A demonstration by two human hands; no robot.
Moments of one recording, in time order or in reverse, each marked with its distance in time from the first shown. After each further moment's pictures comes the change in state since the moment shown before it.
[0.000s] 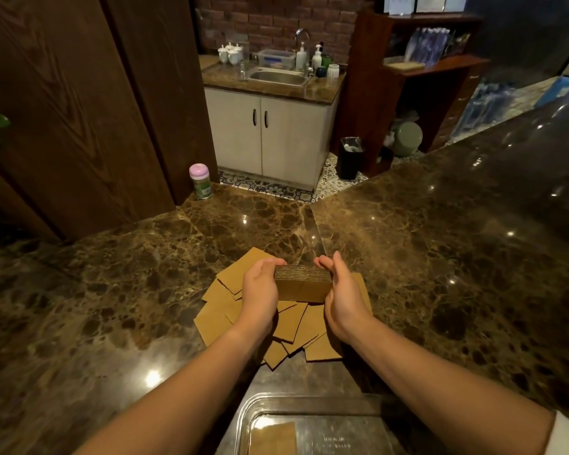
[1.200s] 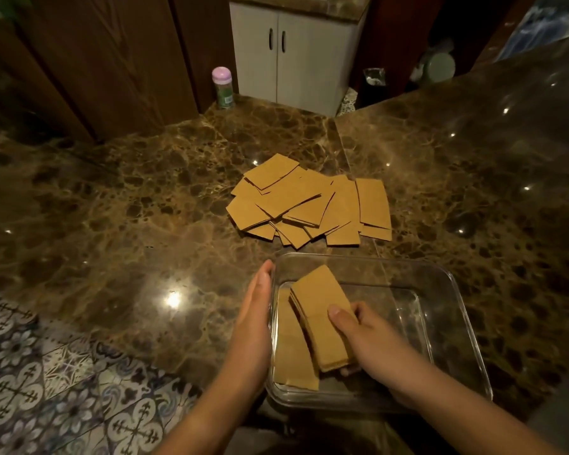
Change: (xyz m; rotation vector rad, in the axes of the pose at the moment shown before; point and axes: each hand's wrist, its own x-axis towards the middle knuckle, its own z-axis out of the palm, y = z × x) left_hand -0.225 -0.030 -0.118 0.086 -0.184 -0.117; right_hand -0.226 0.060 -0.056 -0.782 -0.211 0.287
